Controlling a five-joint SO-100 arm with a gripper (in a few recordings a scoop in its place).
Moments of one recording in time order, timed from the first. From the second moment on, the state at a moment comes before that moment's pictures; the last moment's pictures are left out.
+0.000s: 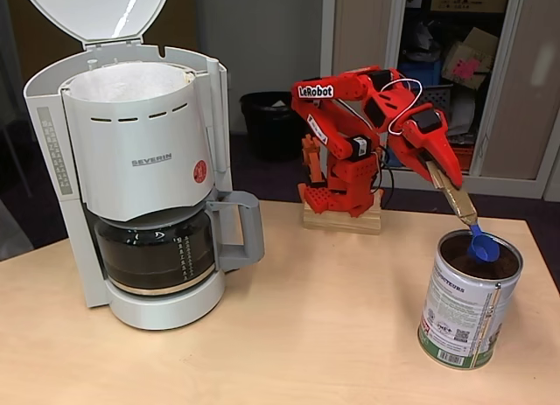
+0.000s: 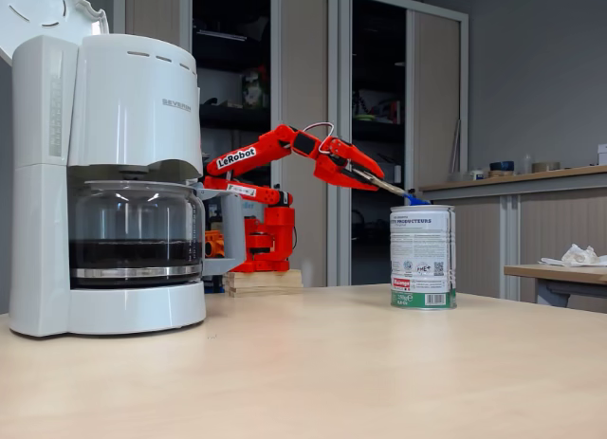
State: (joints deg) arm -46.8 165.2 148.3 49.0 4.0
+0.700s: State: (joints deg) arm -44.1 151.3 144.0 41.2 9.6
